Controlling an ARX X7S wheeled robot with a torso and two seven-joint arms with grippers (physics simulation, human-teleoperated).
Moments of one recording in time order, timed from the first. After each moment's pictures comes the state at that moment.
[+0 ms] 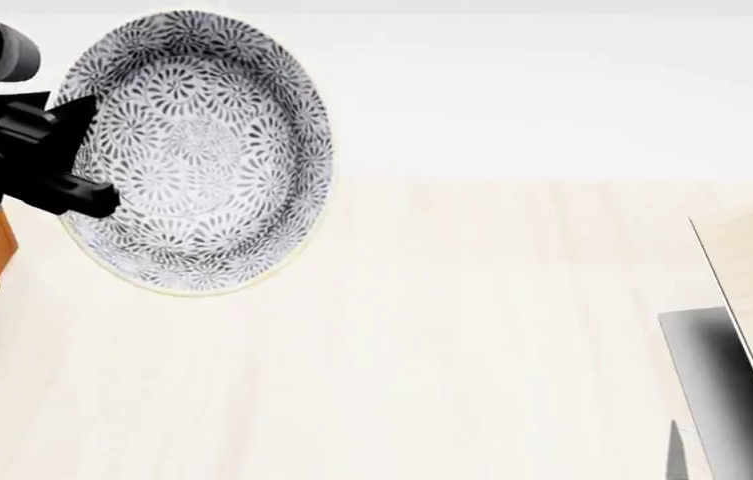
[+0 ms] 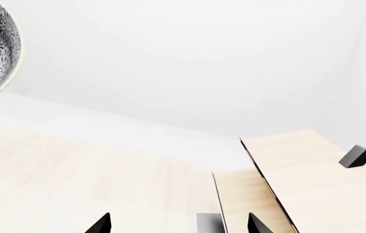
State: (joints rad) left arm -1.17 -0.56 0.41 0.09 -1.00 -1.05 -0.23; right arm -0.36 0.89 0.52 -0.99 0.99 0.63 0.45
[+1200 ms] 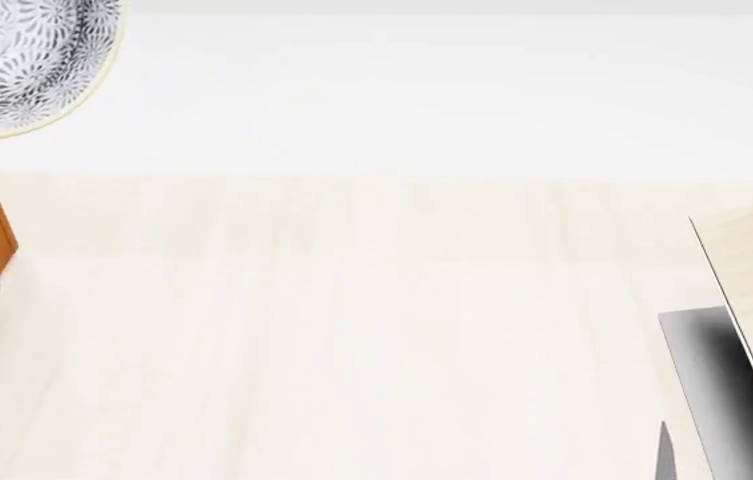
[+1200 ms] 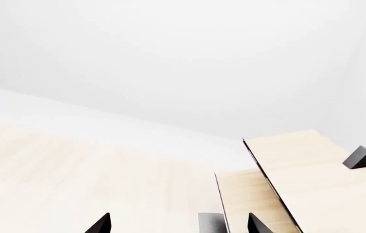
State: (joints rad) left arm -1.27 -0.67 0.26 0.05 -0.98 -1.06 -0.45; right arm -0.37 0.92 0.47 -0.99 0.97 0.59 0.49
